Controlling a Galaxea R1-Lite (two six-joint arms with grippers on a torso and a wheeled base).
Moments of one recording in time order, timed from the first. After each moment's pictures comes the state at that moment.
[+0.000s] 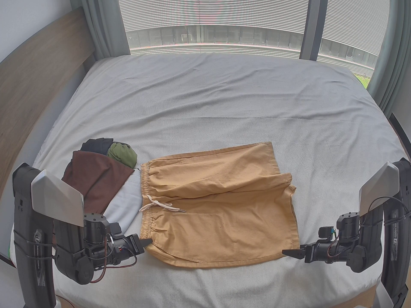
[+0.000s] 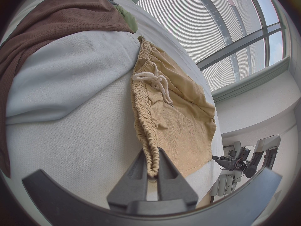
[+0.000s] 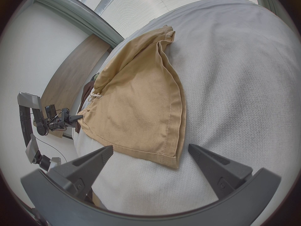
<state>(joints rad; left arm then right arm) -0.22 2.43 -0.26 -1.55 -0.37 -0.61 0.09 2.49 -0.18 -1.54 0.56 0.19</state>
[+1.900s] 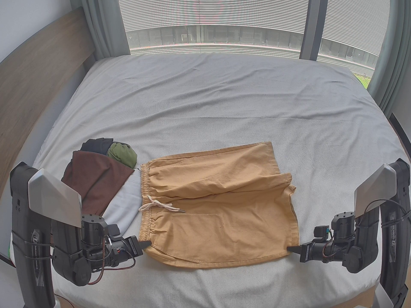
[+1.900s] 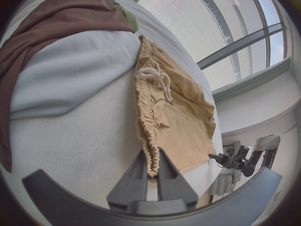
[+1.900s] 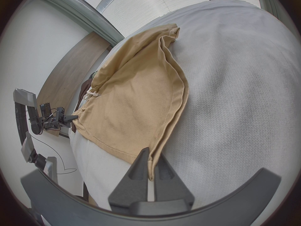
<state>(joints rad) -0.22 2.41 -0.23 -1.55 -0.37 -0.61 0.14 2.50 -0.22 -1.54 0.50 0.20</state>
